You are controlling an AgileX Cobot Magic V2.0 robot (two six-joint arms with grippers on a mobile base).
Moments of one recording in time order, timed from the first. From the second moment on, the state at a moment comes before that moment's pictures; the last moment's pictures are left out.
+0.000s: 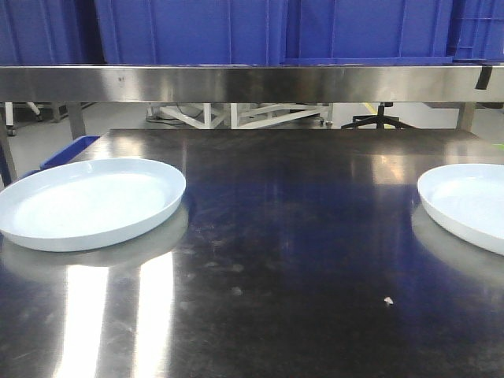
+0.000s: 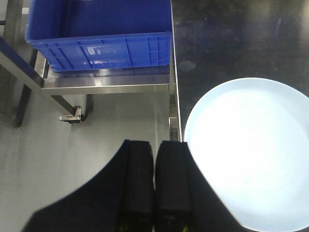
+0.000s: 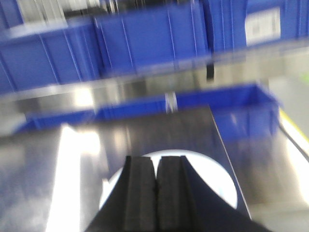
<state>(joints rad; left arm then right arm) -0.12 1.18 -1.05 0.07 0.74 -0.03 -0.02 0.14 -0.23 -0.02 0.26 0.23</state>
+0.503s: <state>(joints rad) -0.12 1.18 -1.05 0.08 0.75 -0.03 -0.02 0.88 -0.63 -0.10 0.45 0.23</state>
